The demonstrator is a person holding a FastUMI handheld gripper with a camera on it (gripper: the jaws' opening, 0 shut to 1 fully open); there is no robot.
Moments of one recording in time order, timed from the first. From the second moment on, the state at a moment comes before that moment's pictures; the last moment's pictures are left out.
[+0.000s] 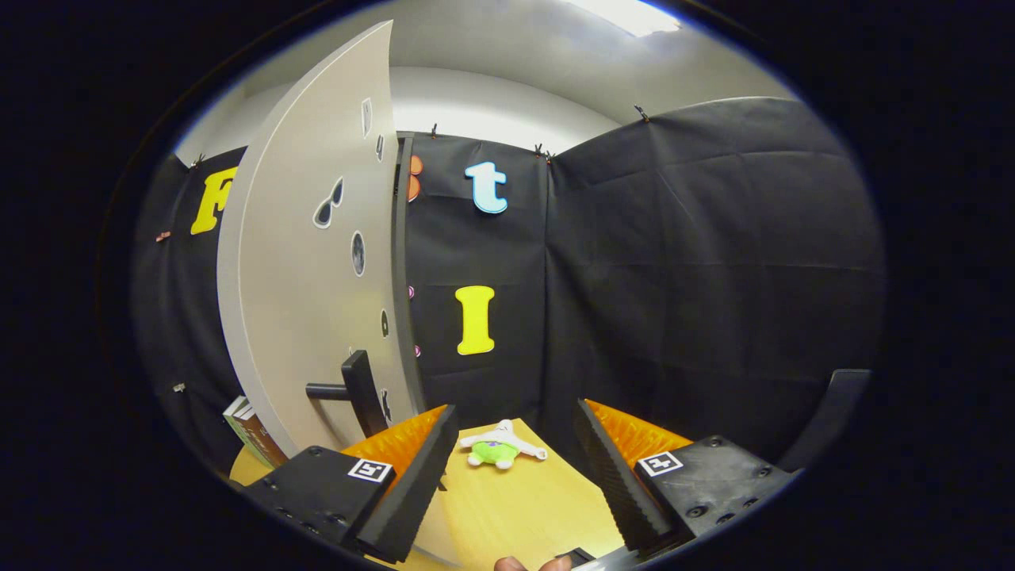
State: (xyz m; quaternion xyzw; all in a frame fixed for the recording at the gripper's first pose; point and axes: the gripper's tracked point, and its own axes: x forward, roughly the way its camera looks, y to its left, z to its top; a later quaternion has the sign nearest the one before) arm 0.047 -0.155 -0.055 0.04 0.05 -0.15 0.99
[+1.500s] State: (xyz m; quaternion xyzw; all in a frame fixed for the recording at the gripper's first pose) arm 0.081 0.107 -0.066 0.05 0.07 0.04 1.00
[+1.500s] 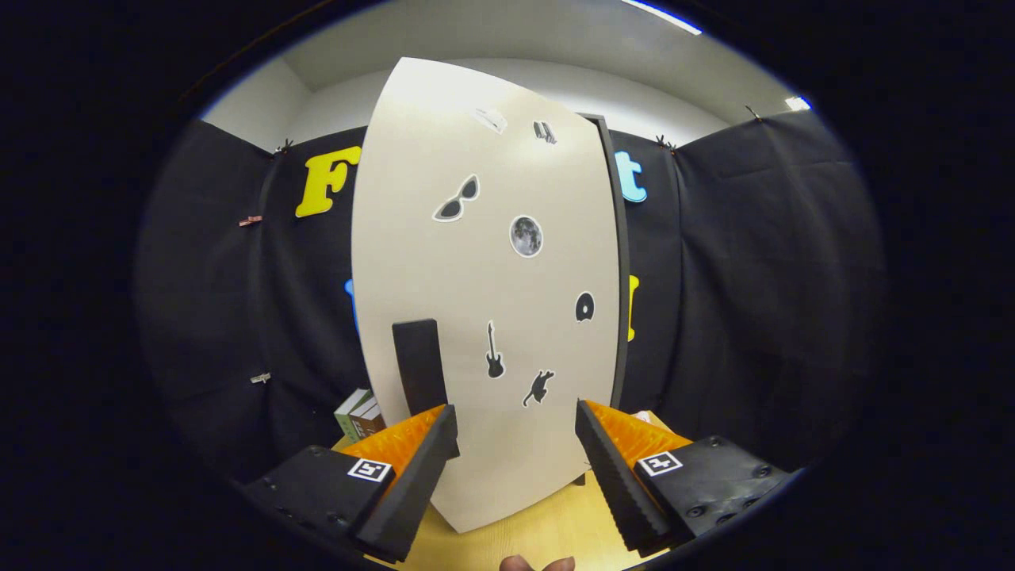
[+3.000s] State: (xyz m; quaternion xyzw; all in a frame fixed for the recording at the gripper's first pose) arm 0.067 0.100 -0.063 0.03 0.06 0.04 1.00
